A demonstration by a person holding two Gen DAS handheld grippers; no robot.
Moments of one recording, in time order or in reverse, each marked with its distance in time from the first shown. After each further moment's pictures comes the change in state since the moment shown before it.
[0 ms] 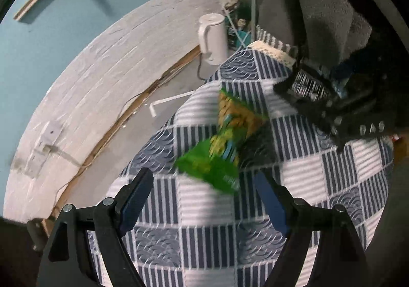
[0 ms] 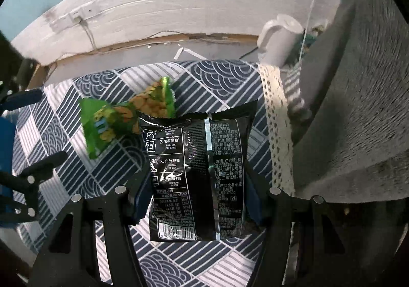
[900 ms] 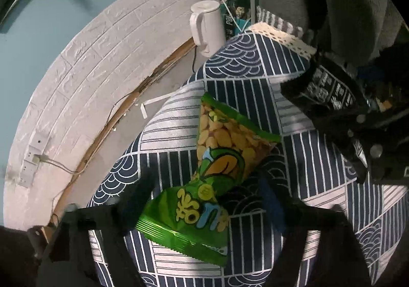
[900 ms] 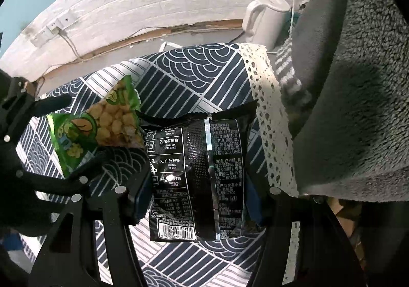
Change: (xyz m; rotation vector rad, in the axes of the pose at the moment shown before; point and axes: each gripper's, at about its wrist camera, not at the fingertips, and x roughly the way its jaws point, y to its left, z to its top) left arm 0.077 -0.027 0.025 0.039 0.050 0.030; right arm 0.023 -0.018 0.005 0.089 0.033 -0.017
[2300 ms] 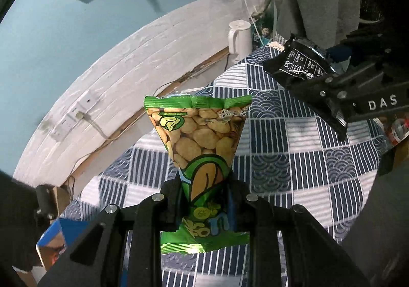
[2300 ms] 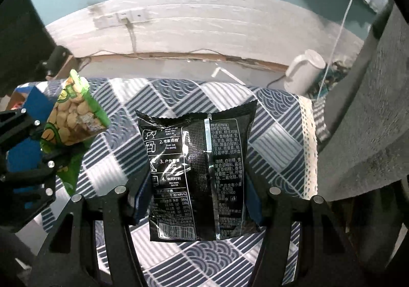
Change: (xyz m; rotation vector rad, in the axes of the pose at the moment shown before) left arm -0.176 0.042 -0.138 -0.162 -0.087 0.093; right arm -0.105 0.126 -0.046 -0.277 -0.144 0.075
